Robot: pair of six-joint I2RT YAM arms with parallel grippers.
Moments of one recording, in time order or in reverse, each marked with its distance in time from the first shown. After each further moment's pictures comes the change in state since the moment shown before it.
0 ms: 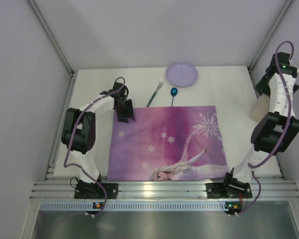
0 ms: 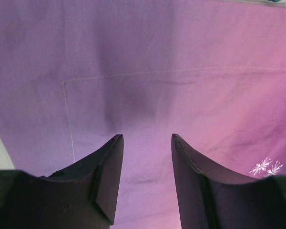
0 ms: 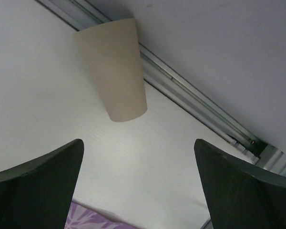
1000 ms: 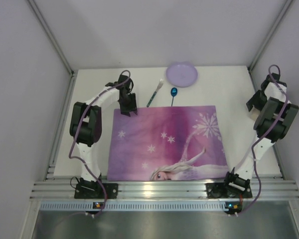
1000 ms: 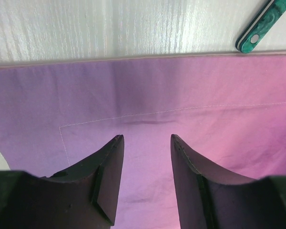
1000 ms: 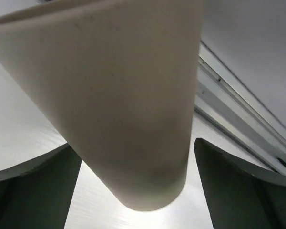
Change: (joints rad) left arm -0.023 0.169 0.251 -0.115 -0.039 0.040; right arm -0.100 0.308 -0.110 0.194 -0.188 -0.030
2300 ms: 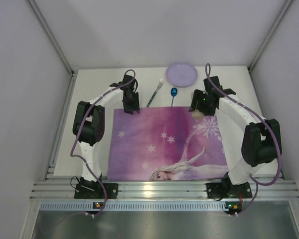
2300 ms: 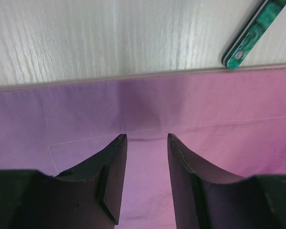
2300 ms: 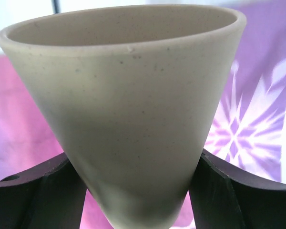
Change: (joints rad) left arm -0.041 0.048 0.058 0.037 -0.066 0.011; right arm 0.696 -0.495 -0.457 0.263 -0.323 0.092
